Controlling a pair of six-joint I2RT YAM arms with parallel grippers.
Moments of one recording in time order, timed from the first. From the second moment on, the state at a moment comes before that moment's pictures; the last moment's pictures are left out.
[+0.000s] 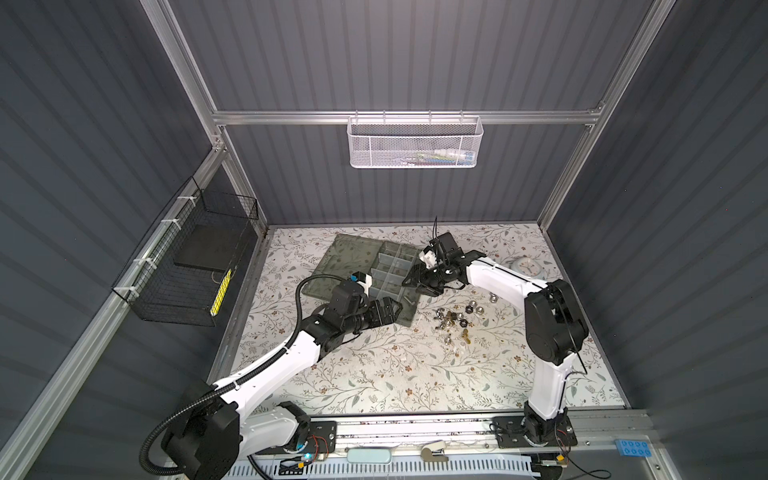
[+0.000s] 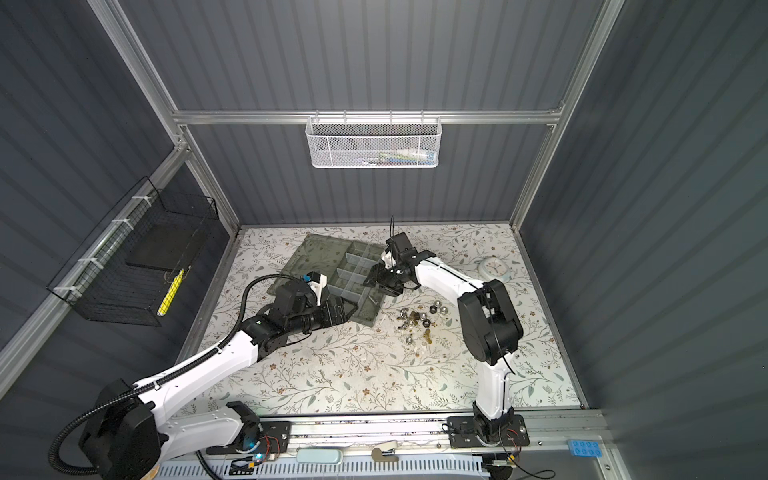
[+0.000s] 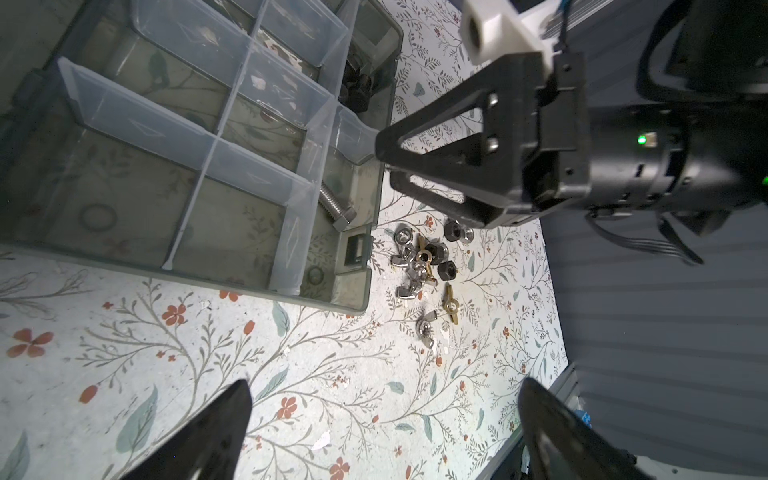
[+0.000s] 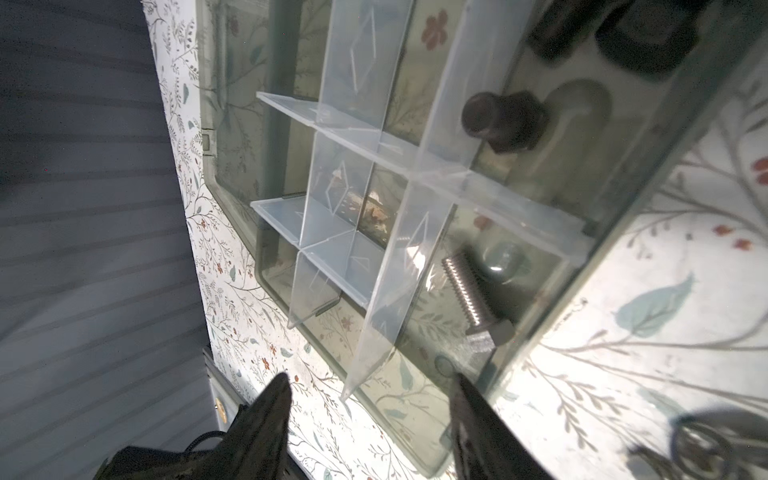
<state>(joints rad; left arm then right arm) -0.64 1.19 0.74 -0.17 0.23 -0.76 0.50 1.92 1.46 -0.52 -0.48 0.70</state>
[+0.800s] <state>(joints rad) -0.87 1.61 1.06 -0.12 0.24 -0.72 0.14 1.44 1.00 -0.59 -0.24 0.58</state>
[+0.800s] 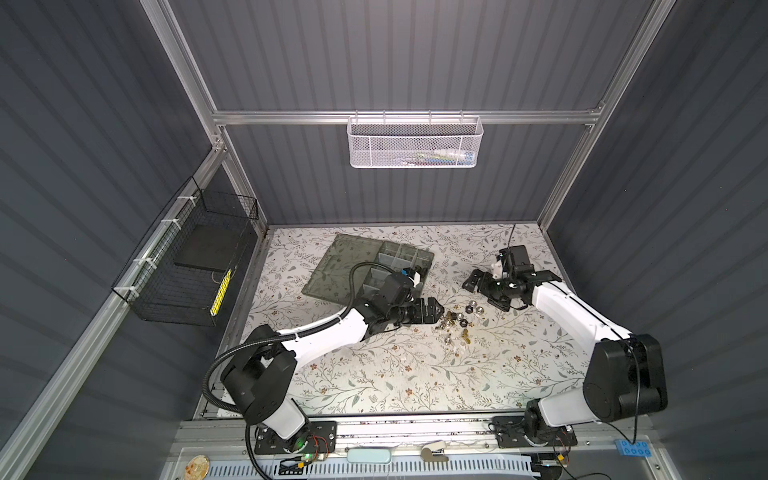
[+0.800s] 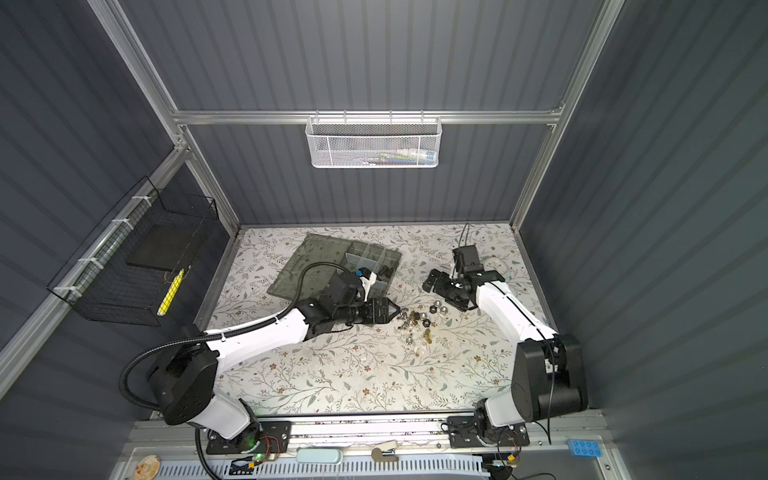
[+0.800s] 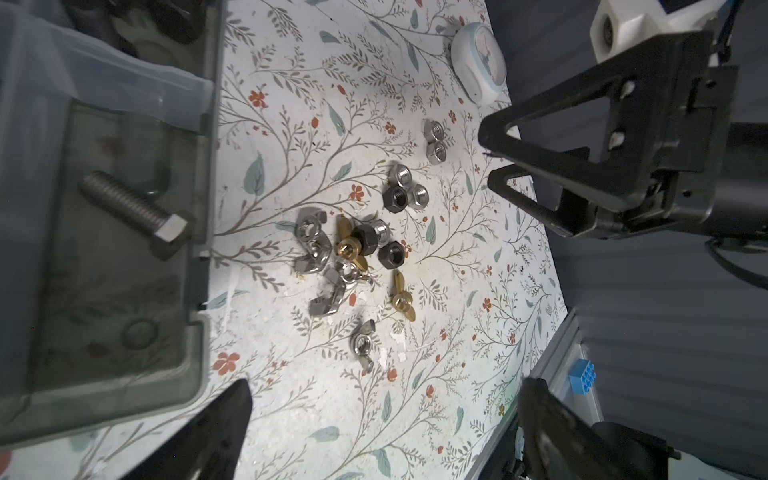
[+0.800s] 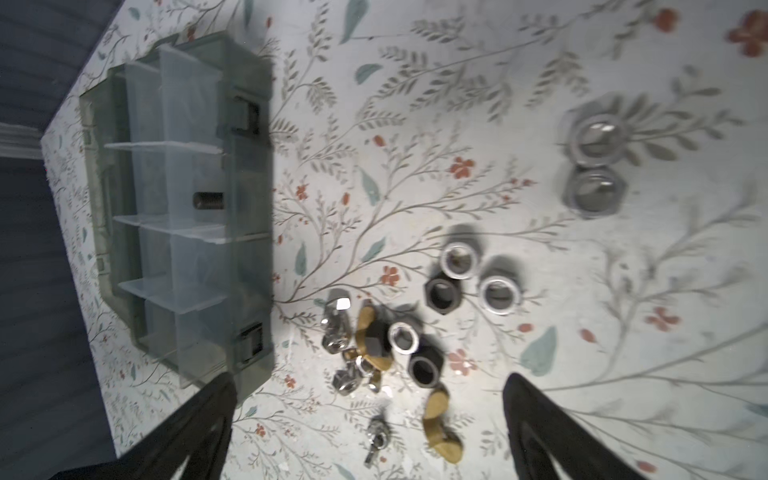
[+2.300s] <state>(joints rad) -0.89 2.04 1.51 -0.13 0.40 -0.68 -0.02 1.83 1.11 -0.53 -0.12 0.47</state>
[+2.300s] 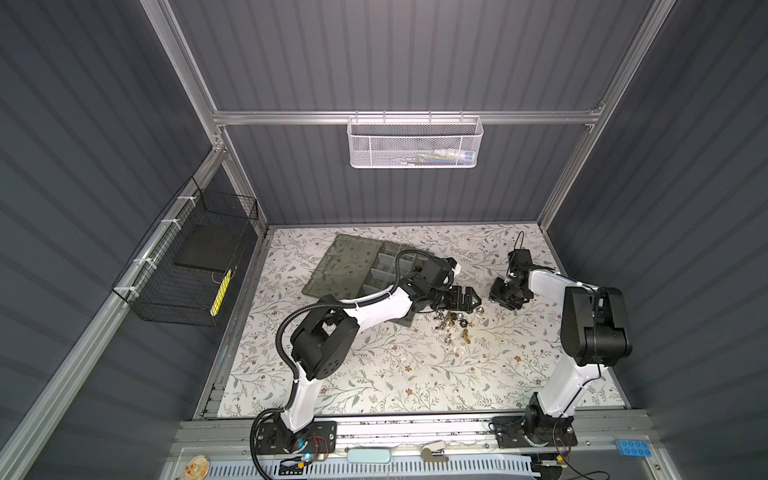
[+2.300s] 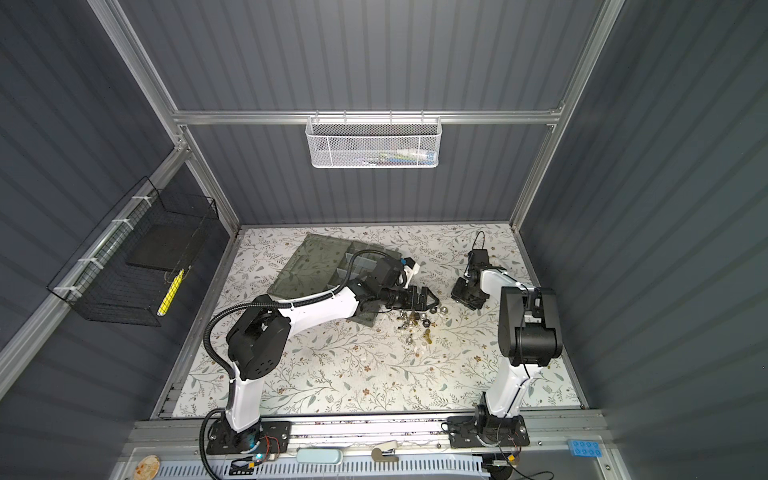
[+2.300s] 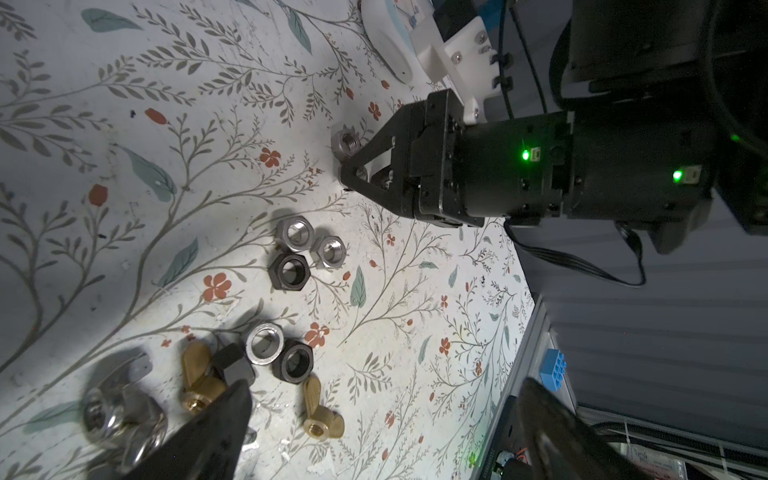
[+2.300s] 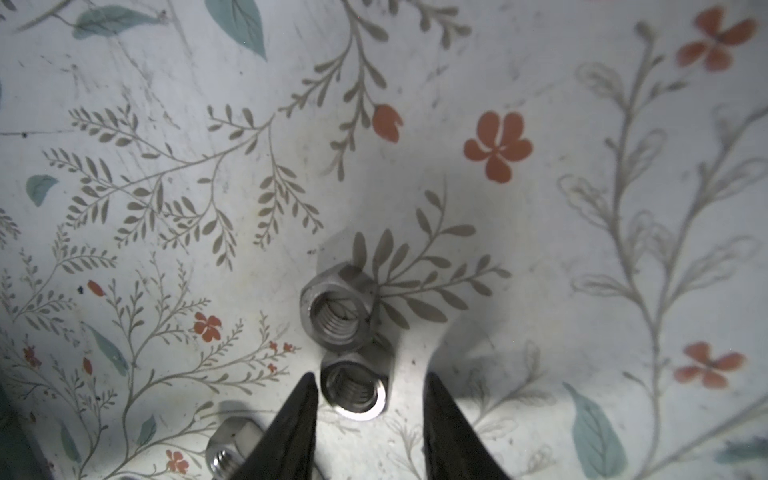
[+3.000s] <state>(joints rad) -0.87 2.04 1.50 -0.13 0.41 -0.66 0.07 1.91 1.24 -0.66 0.02 0.42</state>
